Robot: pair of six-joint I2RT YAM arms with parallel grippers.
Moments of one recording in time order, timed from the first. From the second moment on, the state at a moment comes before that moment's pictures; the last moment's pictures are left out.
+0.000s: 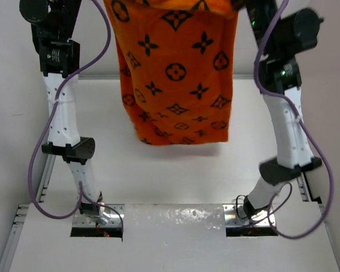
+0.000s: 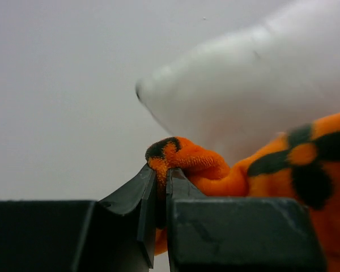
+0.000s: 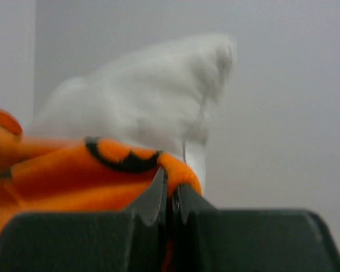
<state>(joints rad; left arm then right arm) -0.08 1.95 2.80 -0.14 0.26 0.26 0.37 1.75 2.47 0.05 -0.10 -0.10</state>
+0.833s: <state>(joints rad) -0.06 1.86 2.64 -0.18 0.17 0.33 0.38 1.57 2.03 0.02 0.02 -0.11</state>
